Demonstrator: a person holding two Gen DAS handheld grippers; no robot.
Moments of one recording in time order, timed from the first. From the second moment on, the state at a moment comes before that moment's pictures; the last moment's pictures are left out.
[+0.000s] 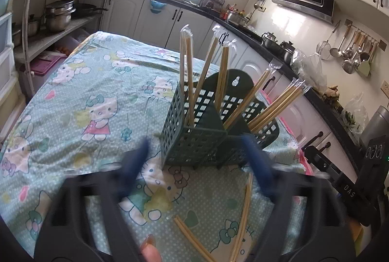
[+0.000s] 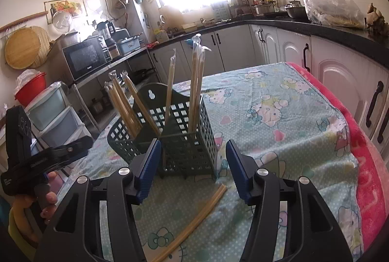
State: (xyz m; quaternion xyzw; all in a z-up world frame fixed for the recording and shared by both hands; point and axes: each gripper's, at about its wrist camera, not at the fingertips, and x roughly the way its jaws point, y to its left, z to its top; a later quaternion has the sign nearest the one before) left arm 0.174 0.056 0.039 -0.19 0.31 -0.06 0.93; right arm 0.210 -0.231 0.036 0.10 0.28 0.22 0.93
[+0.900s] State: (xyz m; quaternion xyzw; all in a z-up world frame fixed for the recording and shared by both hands) left arm 0.153 0.046 -0.037 -0.19 0.42 -0.08 0.89; right arm 0.214 -0.216 -0.021 0.07 0.39 0.23 0.89
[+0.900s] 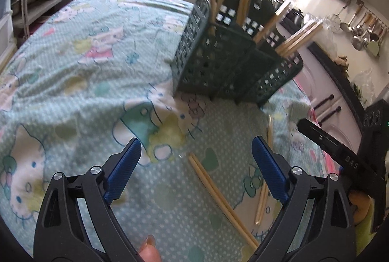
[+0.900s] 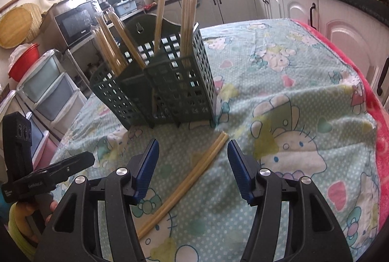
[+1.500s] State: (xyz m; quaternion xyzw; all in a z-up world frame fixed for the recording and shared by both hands) left arm 0.139 0.016 -0.065 -0.21 0.46 -0.13 0.85; right arm 0.228 -0.216 -0.036 0.08 0.42 0.24 0.87
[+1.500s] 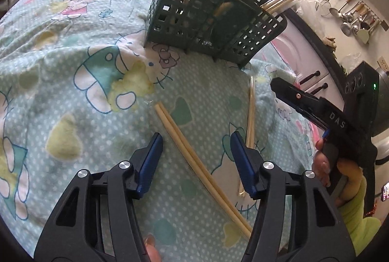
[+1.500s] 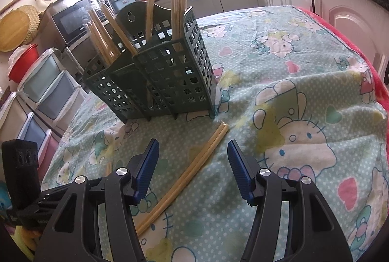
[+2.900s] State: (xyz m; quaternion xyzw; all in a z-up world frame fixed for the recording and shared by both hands) left arm 0.171 0.051 -0.029 -0.21 0.42 -0.09 0.88; right arm 0.239 -0.228 -0.016 0.13 0.39 0.25 0.87
